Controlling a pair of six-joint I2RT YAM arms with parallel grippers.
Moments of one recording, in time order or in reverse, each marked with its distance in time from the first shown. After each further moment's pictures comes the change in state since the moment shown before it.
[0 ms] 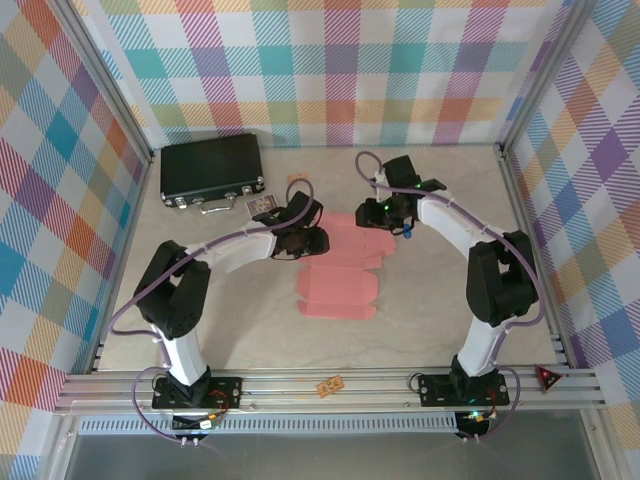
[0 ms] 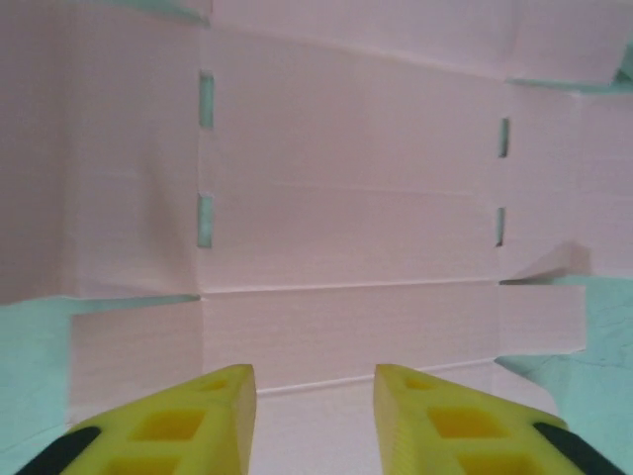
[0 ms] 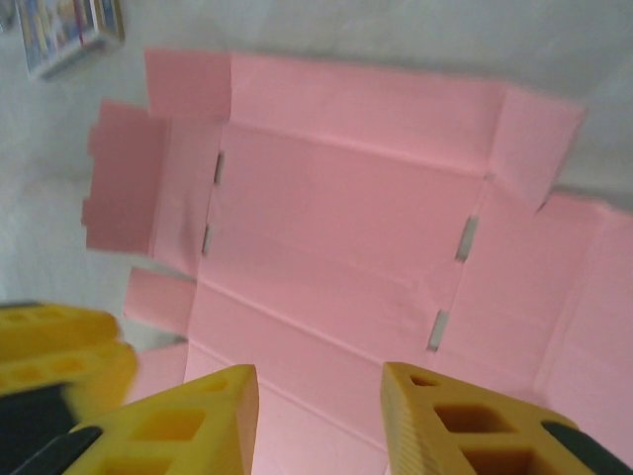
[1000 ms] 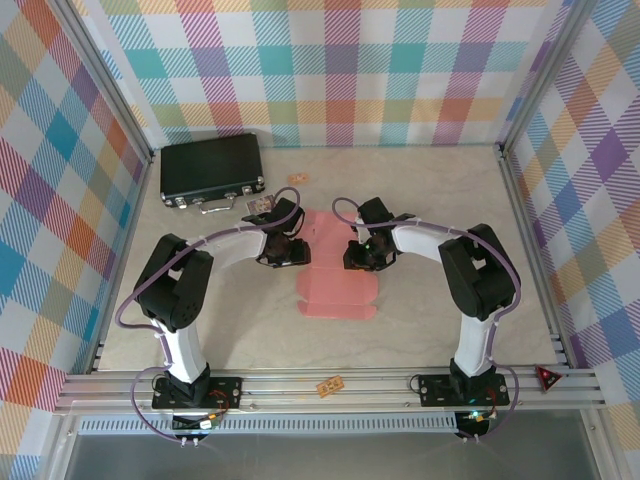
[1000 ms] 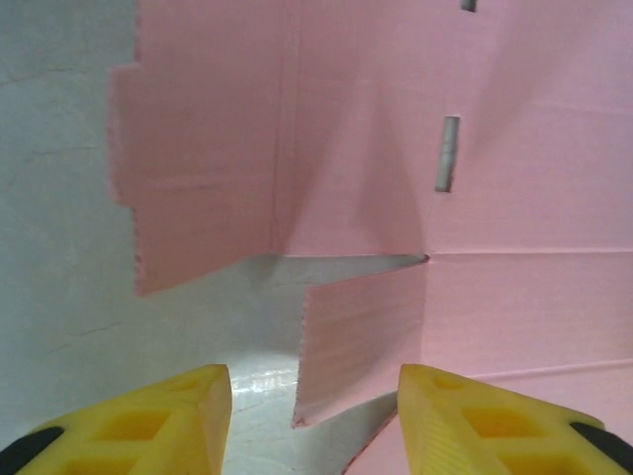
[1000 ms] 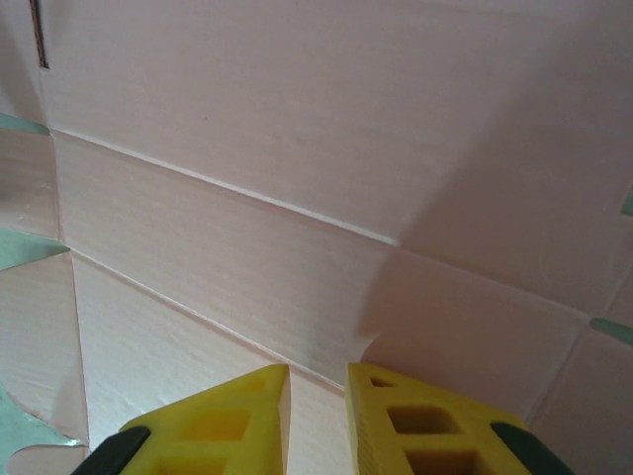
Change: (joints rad) left arm 0.107 0.065 -0.082 -0.055 0.069 0.100; right arm 0.126 0.097 -0.225 0.163 -0.021 0.117
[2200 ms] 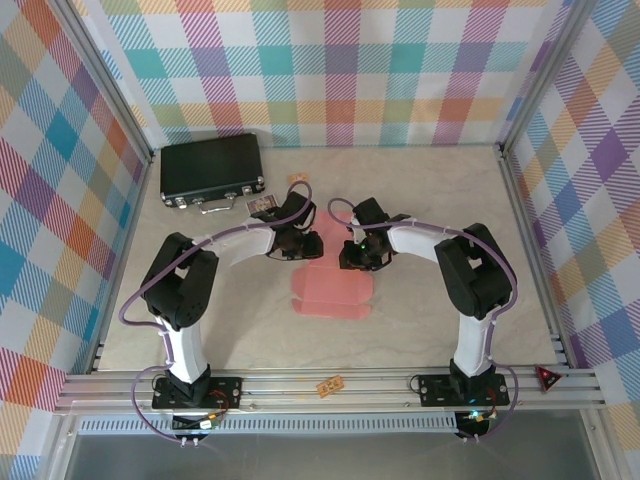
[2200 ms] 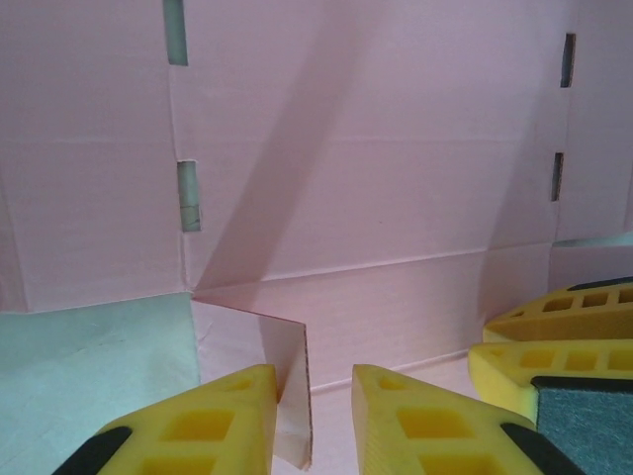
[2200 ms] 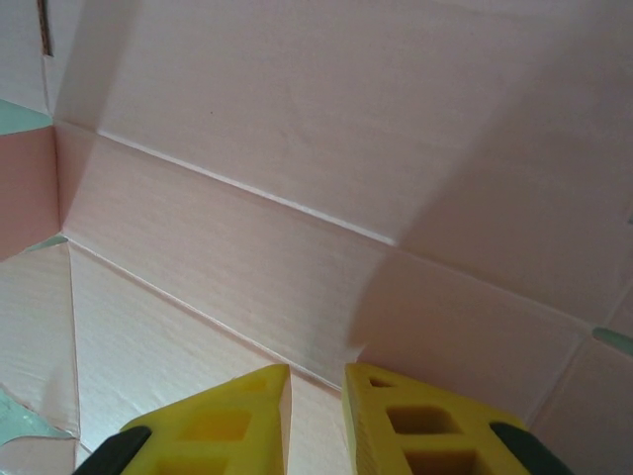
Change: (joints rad) left arm -0.055 0.034 0.082 0.051 0.082 0.023; right arm 0.024 0.020 0.016 0.021 0.006 0.011
